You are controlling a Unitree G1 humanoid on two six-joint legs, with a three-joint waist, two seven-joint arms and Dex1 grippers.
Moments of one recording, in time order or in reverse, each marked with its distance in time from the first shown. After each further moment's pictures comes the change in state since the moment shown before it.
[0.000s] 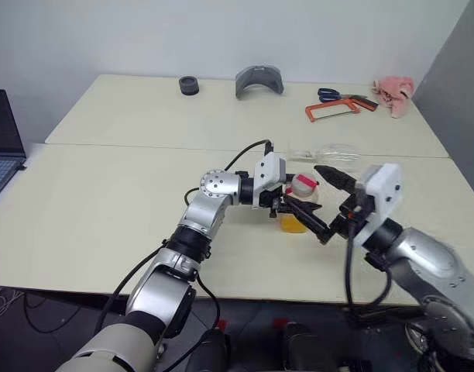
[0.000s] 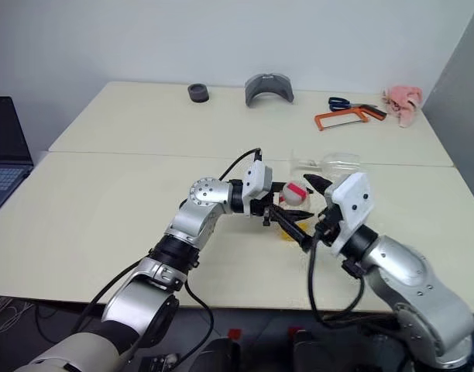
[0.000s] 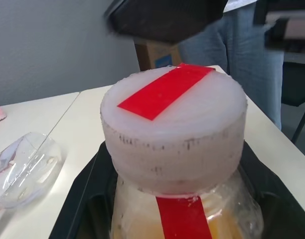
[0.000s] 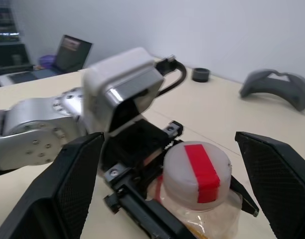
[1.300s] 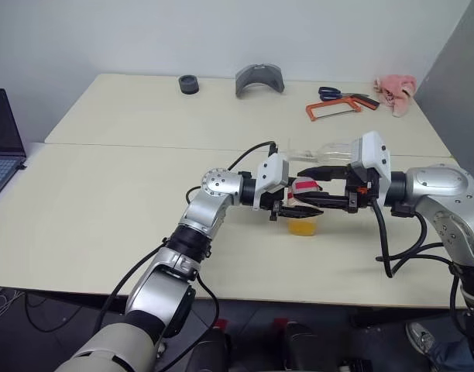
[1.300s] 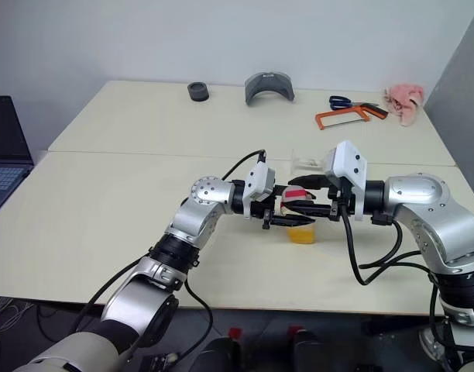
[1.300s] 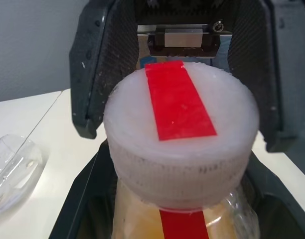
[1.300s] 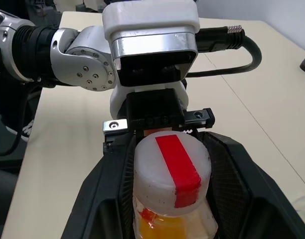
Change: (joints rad) left arm 0.003 0.014 -0.011 -0.043 -0.012 0.058 -0.040; right arm -0.365 -0.352 0.041 0.520 0.055 -0.149 0.795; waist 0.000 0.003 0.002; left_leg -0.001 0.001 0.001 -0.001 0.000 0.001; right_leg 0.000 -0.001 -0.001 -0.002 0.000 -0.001
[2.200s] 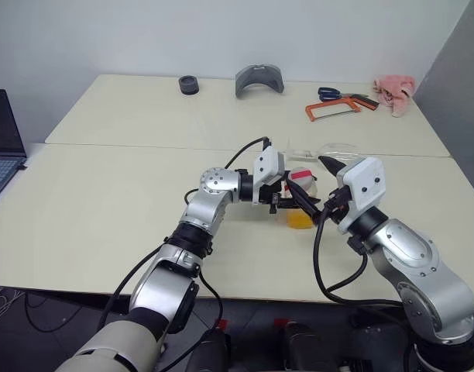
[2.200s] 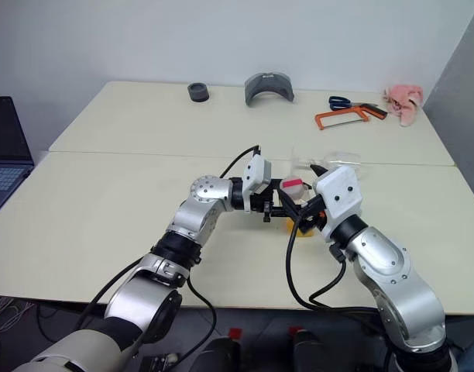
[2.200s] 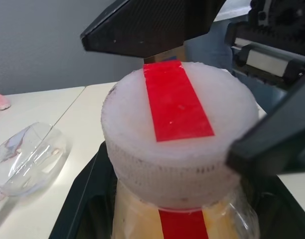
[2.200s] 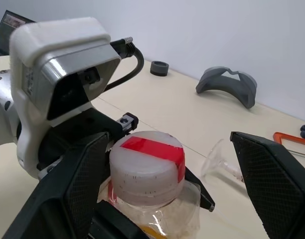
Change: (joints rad) left arm -0.030 -0.033 0.049 0.100 0.012 -0.031 0.036; right arm 0.309 0.353 0.023 -0.437 -0.256 0.130 -0.774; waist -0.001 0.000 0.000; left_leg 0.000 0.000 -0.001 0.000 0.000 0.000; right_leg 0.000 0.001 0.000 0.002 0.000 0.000
